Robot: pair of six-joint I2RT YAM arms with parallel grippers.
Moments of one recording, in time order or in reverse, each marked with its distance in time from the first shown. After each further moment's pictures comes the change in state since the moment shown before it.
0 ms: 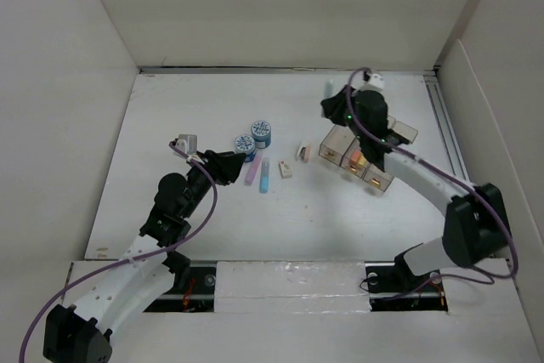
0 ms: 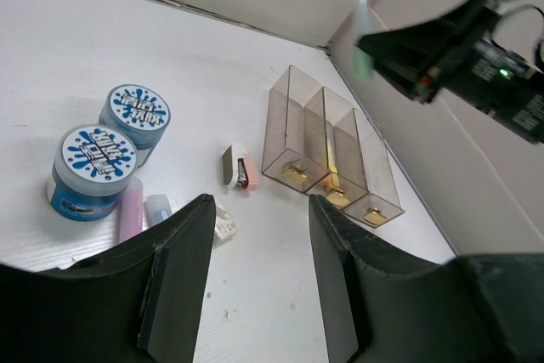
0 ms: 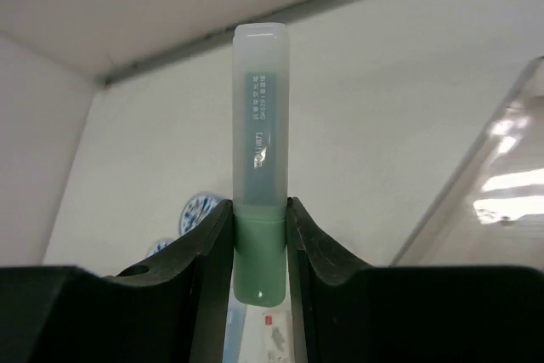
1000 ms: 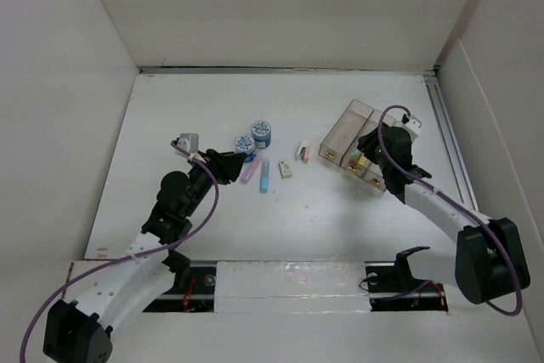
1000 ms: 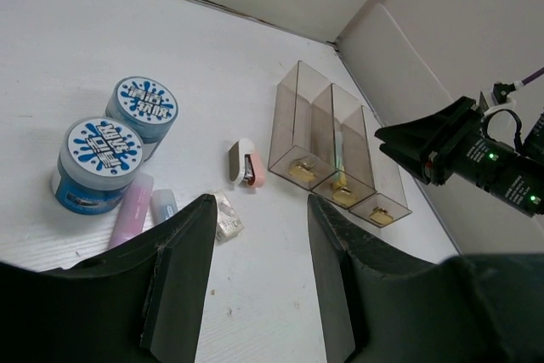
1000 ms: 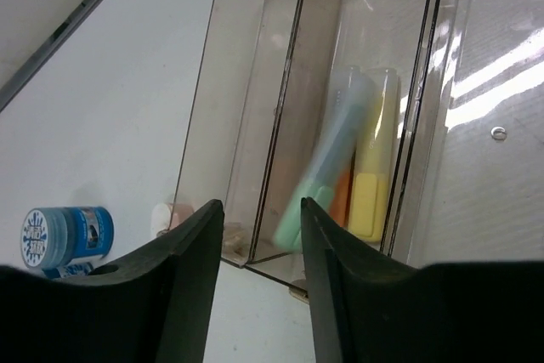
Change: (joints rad) left arm 0.000 0.032 0.000 0.007 -0.012 -0.007; right arm -0.209 -0.309 -0.464 0.000 0.156 0.169
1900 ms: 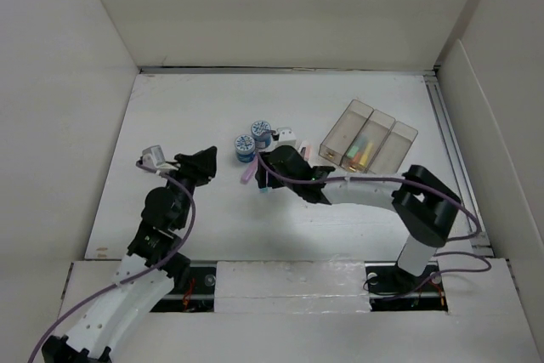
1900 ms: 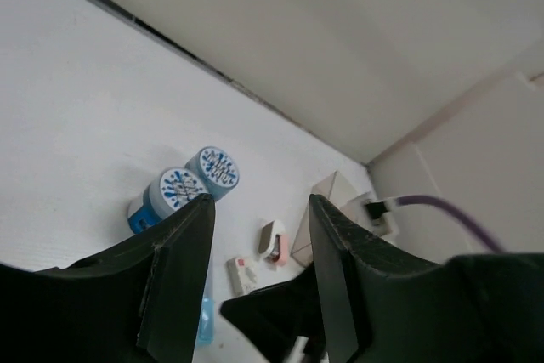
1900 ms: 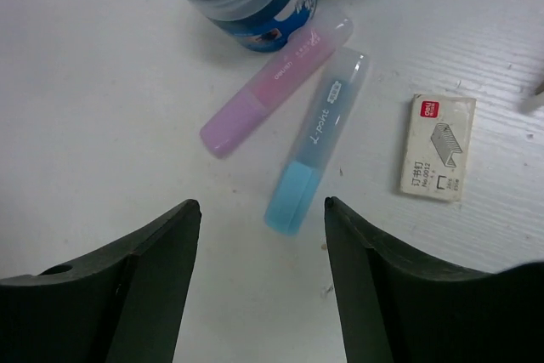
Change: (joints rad) left arm -0.001 -0.233 -0.005 -0.177 -0.350 -0.107; right arm 0.711 0.479 0.405 -0.072 0.034 -0.149
